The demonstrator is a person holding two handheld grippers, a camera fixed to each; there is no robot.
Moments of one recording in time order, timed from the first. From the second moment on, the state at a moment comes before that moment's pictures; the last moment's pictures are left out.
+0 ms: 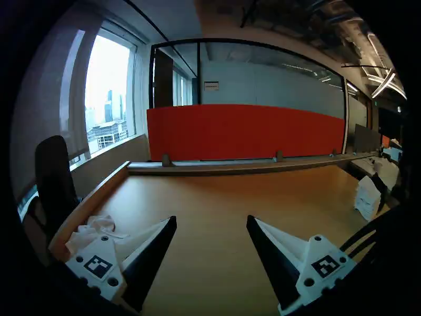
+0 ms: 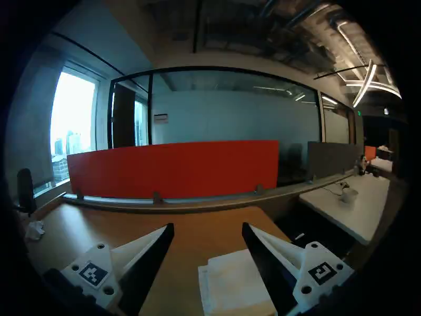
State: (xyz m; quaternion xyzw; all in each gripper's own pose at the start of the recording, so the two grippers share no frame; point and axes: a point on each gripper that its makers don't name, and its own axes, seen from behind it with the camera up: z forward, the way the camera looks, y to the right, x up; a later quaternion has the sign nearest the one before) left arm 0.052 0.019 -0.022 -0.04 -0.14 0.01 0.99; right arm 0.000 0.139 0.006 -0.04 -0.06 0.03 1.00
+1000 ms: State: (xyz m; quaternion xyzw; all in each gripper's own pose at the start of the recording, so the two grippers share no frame) left arm 0.102 0.012 0.011 -0.04 -0.07 -0.02 1.00; right arm 0.026 -0.007 0.028 0.03 -0.04 0.05 1.00
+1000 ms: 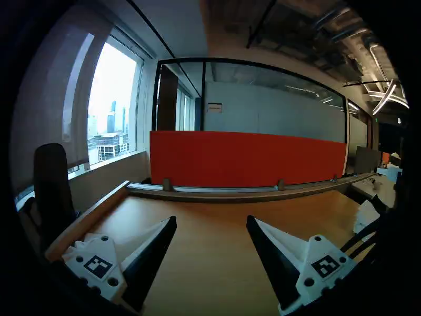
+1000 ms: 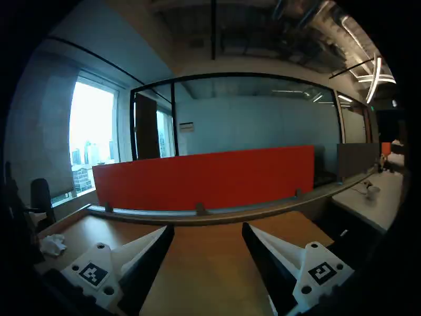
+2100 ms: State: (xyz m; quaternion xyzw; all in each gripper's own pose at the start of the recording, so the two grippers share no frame) left arm 0.058 0.018 0.001 -0.03 -0.04 -0.02 1.00; right arm 0.034 -0.032 0.014 0.03 -0.04 0.07 1.00
